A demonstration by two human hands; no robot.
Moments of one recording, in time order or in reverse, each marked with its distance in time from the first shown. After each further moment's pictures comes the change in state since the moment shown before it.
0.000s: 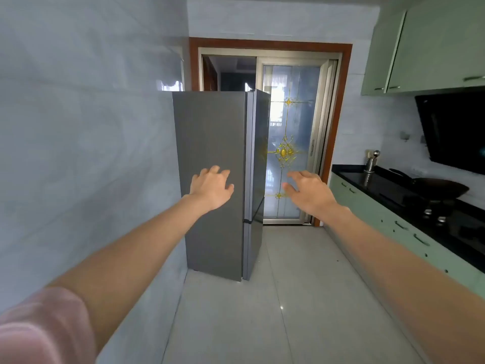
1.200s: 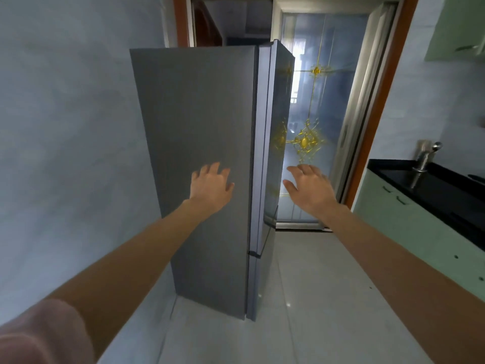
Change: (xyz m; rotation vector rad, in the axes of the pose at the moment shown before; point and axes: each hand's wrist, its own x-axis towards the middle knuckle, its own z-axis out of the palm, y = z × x) left_hand 0.458 -0.091 0.256 0.075 -0.023 -0.051; right_hand 0.485 0.124 0.245 -0.150 -0.014 -0.041
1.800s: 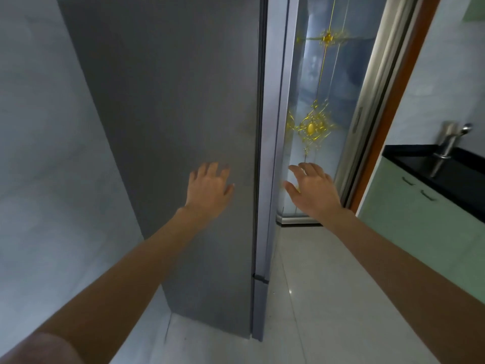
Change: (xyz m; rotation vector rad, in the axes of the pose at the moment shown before) left_hand 0.192 -0.041 0.126 -0.001 0.059 0.076; right_hand 0.184 0.022 0.127 -0.012 0.047 0.006
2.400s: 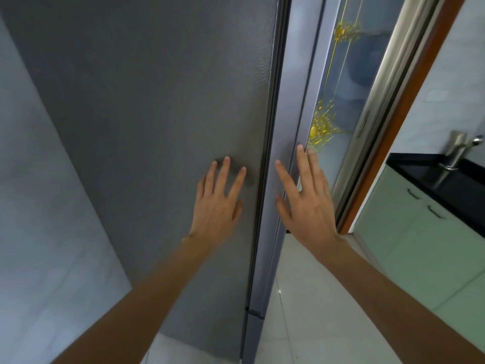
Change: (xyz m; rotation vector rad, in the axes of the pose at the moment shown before) left_hand 0.094 -0.004 0.086 -0.122 0.293 0.164; right_hand 0.092 -0.002 0.058 -0.076 0.462 -0.244
